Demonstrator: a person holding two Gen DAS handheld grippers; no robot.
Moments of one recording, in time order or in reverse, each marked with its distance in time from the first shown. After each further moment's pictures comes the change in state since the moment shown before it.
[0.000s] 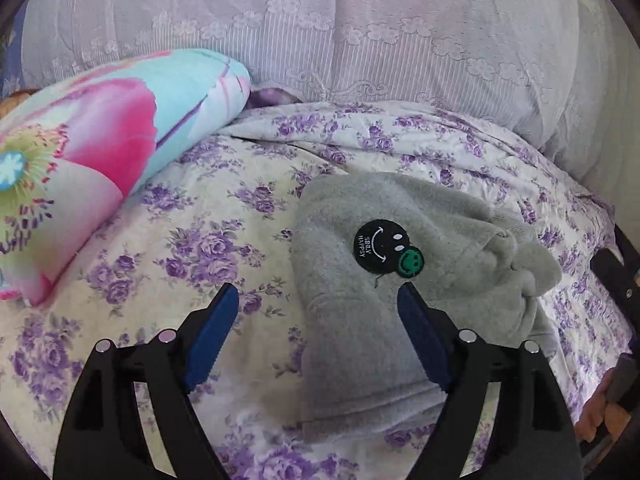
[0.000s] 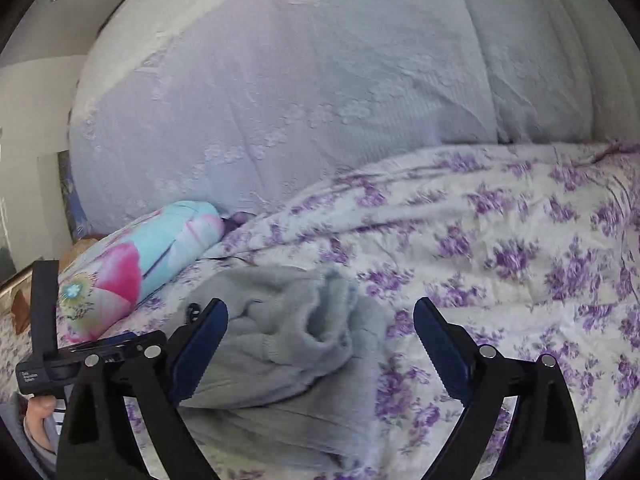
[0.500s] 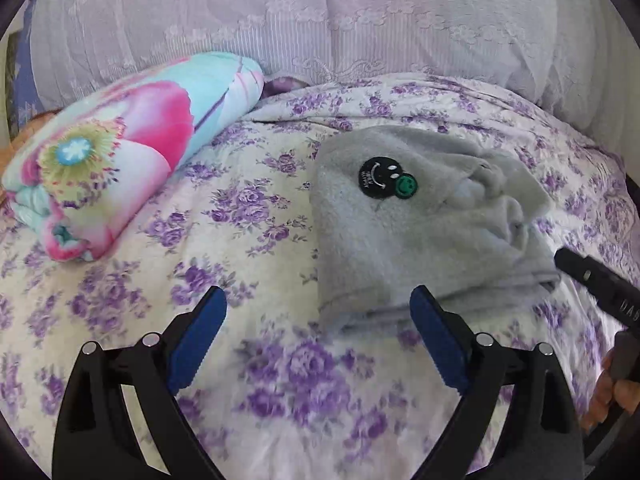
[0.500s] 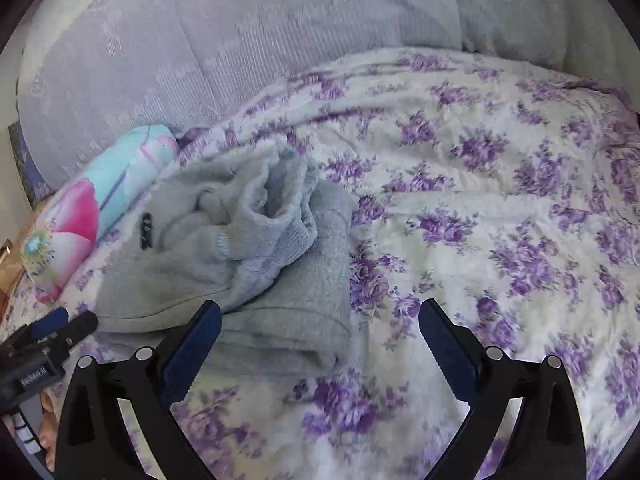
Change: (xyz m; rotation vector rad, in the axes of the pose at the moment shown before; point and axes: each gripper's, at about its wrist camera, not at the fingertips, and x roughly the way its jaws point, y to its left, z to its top) left arm -0.063 -0.015 -0.046 0.108 0.037 0.102; right arm -0.030 -0.014 -0.030 0.183 0.218 -0.134
